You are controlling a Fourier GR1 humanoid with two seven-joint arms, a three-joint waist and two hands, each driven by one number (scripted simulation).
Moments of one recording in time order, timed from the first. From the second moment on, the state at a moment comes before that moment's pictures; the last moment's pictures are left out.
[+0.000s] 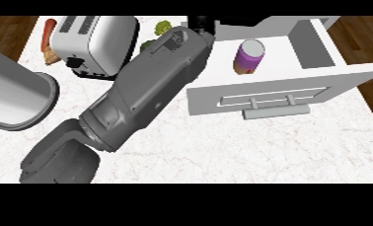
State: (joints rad) left arm -1.41 0.00 -0.57 -0.46 0.89 0.77 -0.11; right arm 0.33 -0.04 -0.64 -2.30 -0.52 0.42 0.33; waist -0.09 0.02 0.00
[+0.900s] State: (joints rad) left arm -1.42 0.00 -0.59 -0.47 1.00 0.78 -0.24; right arm 0.24 -0.12 -0.64 -2.36 -0.33 0.50 0.17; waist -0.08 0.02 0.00
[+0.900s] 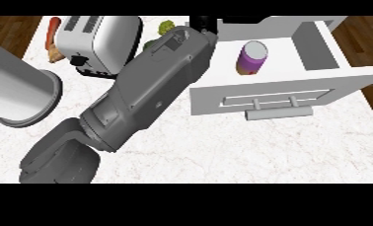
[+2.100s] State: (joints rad) left arm -1.40 0.02 -0.57 -0.53 1.00 0.80 -0.22; right arm -0.17 -0.11 -0.08 -2.03 0.75 0.26 -0.03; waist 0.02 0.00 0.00
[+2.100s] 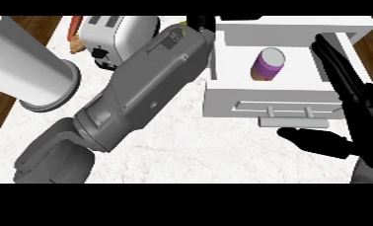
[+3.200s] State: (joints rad) left arm -1.23 0.27 -0.59 -0.85 0.89 0.83 -0.03; right arm -0.63 -0.14 0.00 -1.05 1.19 -0.17 -0.12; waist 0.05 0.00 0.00
